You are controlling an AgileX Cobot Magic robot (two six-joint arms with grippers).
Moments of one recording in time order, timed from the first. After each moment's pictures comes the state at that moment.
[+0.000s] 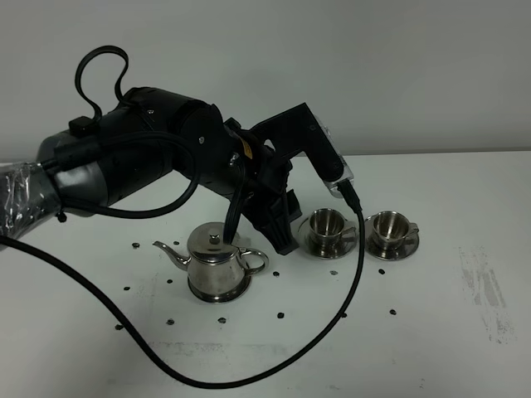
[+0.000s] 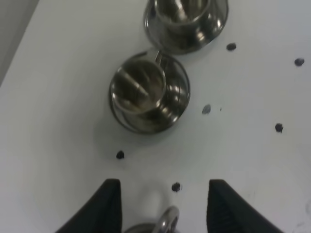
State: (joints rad) left arm -0.61 1.93 -1.62 -0.09 0.60 0.68; right arm -0.10 -0.01 -0.52 0.00 1.11 -0.01
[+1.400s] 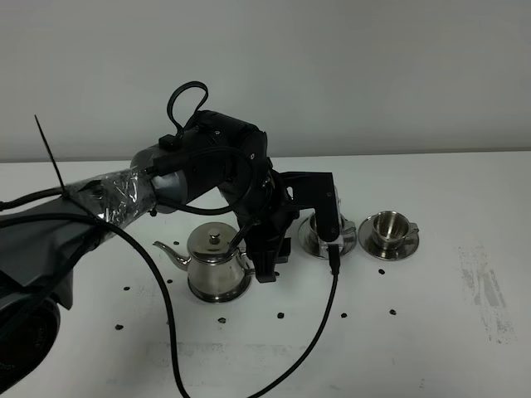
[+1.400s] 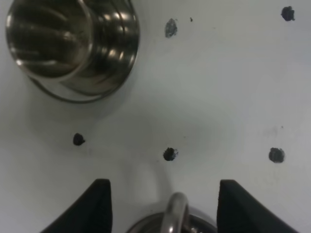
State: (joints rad) left arm -0.59 2.25 -1.88 -0.03 0.84 1.00; right arm -0.10 -0.01 -0.52 0.01 1.11 -0.01
